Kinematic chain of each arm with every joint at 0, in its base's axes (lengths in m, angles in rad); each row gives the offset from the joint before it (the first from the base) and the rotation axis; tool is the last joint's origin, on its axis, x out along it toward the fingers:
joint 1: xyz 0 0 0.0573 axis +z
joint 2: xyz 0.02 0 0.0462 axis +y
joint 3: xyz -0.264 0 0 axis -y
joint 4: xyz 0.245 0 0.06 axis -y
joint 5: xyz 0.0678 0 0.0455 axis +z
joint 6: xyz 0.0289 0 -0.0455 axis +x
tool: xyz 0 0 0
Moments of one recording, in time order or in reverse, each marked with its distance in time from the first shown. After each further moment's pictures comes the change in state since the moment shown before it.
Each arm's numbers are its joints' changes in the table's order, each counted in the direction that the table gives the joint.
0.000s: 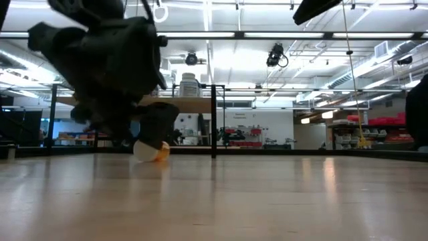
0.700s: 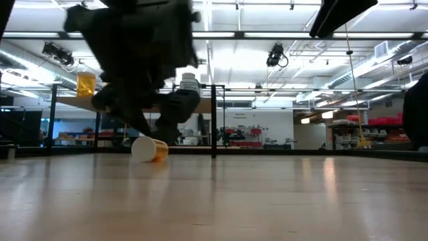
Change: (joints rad) left arm 0.048 0.002 0.151 -0.084 -0.090 0.101; right arm 0.000 0.000 0.000 -0.179 0.127 -0.114
